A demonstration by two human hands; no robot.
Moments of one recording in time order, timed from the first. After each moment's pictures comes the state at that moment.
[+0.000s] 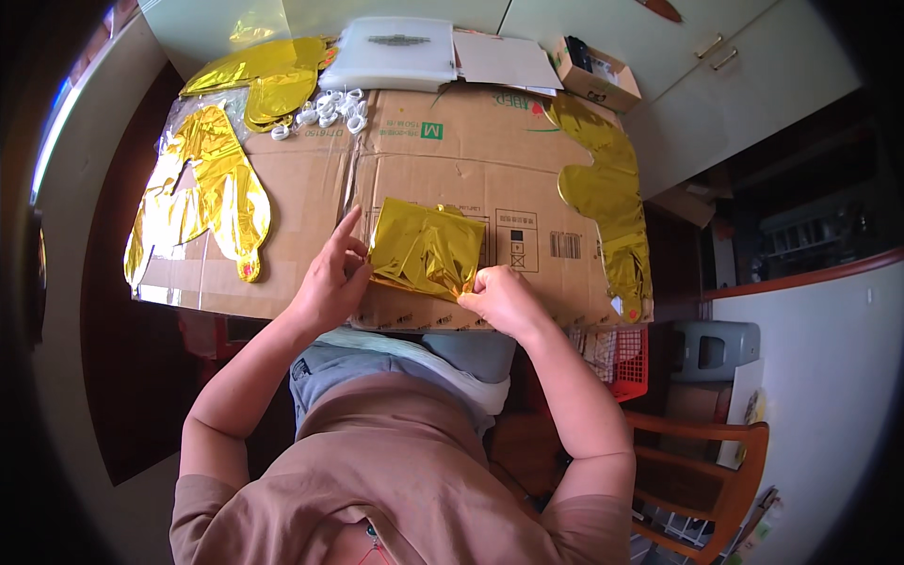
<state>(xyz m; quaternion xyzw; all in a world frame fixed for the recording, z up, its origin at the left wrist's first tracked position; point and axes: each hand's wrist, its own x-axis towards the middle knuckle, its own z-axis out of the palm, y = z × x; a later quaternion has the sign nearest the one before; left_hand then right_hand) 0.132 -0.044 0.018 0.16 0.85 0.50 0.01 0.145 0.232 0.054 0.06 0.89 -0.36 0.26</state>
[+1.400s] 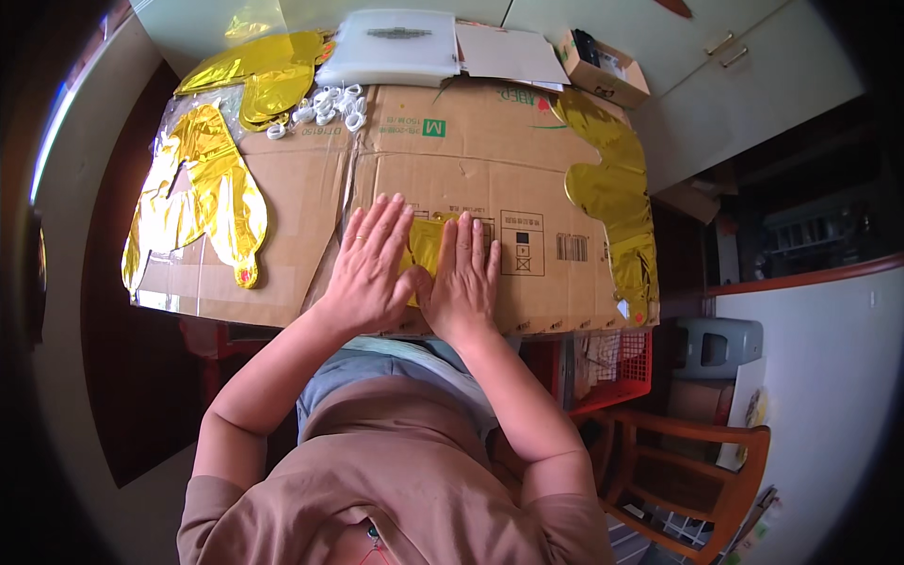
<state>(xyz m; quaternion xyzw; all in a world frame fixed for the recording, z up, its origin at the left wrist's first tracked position) 0.114 -0.002 0.021 0.29 0.91 0.25 -0.12 0.144 0.170 -0.011 -0.06 0.99 -0.12 -0.07</state>
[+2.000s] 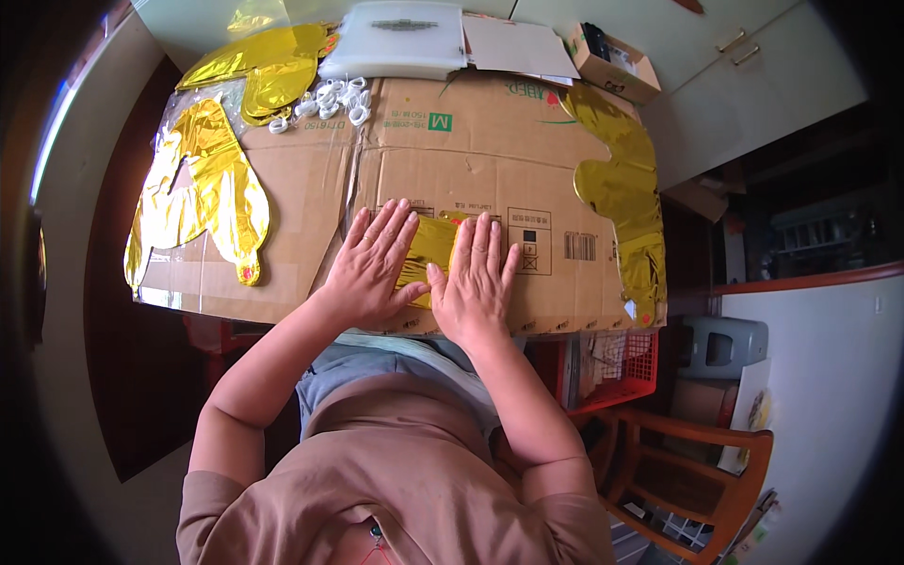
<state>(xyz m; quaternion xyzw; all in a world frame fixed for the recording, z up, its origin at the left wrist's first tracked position) 0.107 -0.017 -0.008 0.34 0.92 0.15 -0.08 0.148 0.175 -0.008 -0.03 1.00 -0.08 -0.04</state>
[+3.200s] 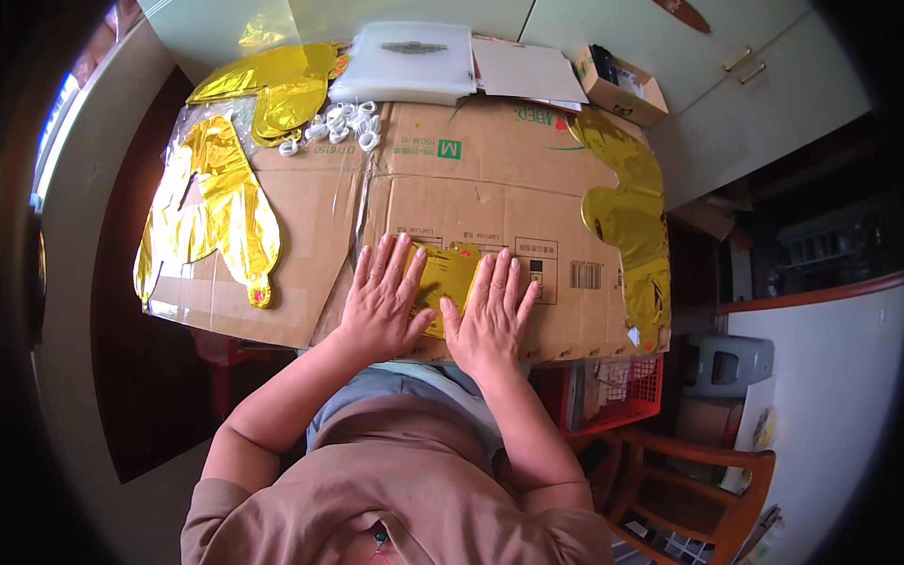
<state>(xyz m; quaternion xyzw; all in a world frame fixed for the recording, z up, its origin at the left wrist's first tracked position) 0.125 -0.005 -0.013 0.27 0.94 0.19 -0.09 0.156 0.182 -0.005 -0.01 1.00 -0.07 -0.04</state>
